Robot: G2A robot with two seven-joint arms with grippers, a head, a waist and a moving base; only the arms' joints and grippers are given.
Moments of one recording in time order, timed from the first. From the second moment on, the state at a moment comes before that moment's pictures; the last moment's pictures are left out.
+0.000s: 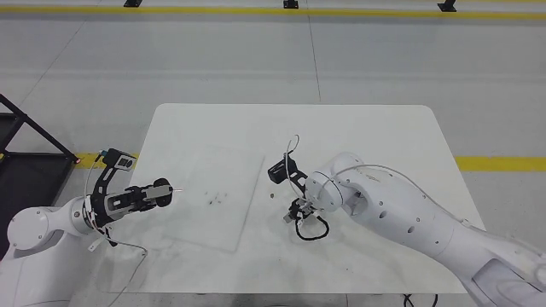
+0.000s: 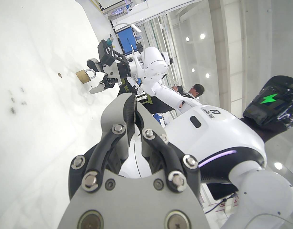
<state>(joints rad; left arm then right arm) 1.57 -1.02 -1.86 -1.55 -0.66 -0.29 -1.53 -0.66 -1.11 0.43 -1.71 -0.65 0.36 1.46</state>
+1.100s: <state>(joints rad) 1.57 -1.02 -1.86 -1.55 -0.66 -0.29 -1.53 -0.65 -1.11 0.42 -1.67 -0.58 0.40 1.42</state>
